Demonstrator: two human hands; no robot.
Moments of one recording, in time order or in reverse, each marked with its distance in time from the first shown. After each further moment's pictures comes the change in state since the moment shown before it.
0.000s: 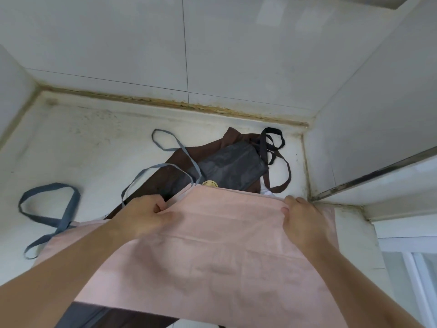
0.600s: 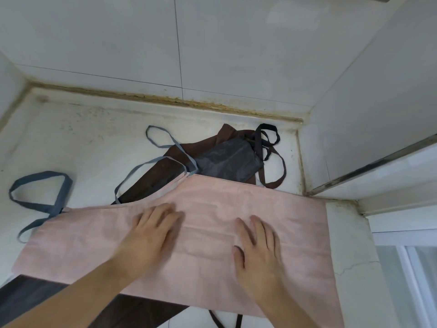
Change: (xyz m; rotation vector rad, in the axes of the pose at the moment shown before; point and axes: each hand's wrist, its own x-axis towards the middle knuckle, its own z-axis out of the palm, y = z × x) left_hand -0.026 -0.036 0.074 0.442 0.396 0.576; right_hand -0.108 -0.073 0.044 0.217 -0.020 -0.125
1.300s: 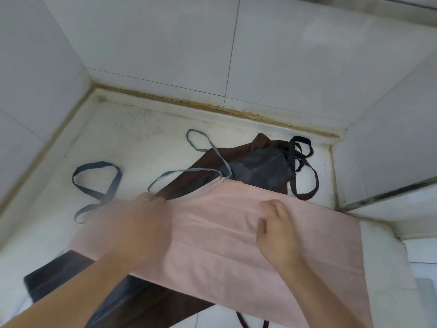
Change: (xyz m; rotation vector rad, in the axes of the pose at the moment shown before) left_hand -0.042 -0.057 -0.033 -0.068 -0.052 -0.490; right_hand 0.064 -0.044 -0.027 0.248 0.022 0.016
